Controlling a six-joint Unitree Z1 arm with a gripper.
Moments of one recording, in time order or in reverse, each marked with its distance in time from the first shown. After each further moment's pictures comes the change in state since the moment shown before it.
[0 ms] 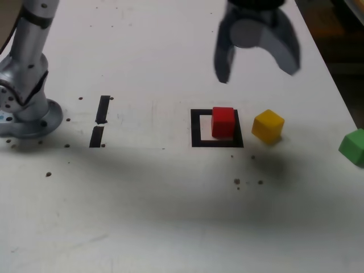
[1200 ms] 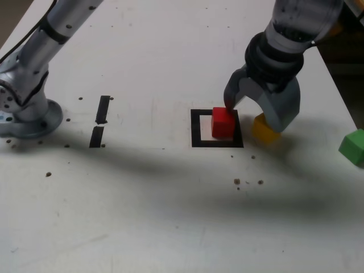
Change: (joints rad) arm -0.014 0.221 0.102 -0.158 0.200 0.340
